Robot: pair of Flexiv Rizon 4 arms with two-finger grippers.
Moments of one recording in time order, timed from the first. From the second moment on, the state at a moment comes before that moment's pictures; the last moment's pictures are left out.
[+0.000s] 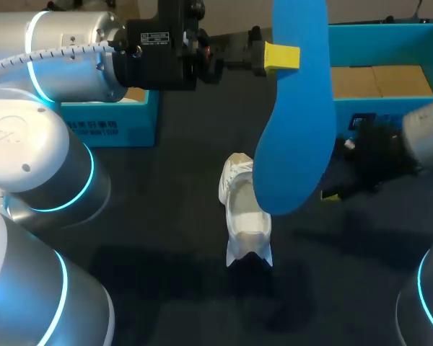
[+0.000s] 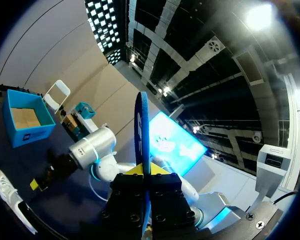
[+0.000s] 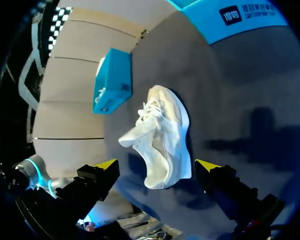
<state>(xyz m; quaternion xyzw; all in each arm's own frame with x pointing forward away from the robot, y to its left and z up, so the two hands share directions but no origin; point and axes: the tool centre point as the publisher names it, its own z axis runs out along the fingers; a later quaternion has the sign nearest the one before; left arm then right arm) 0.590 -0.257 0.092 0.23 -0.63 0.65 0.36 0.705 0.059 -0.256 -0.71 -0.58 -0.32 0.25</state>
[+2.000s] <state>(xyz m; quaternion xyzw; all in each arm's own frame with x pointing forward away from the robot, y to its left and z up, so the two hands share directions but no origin) 0.590 -0.257 0.092 0.23 -0.63 0.65 0.36 0.720 0.053 -0.139 -0.60 -0.51 -0.46 0.41</state>
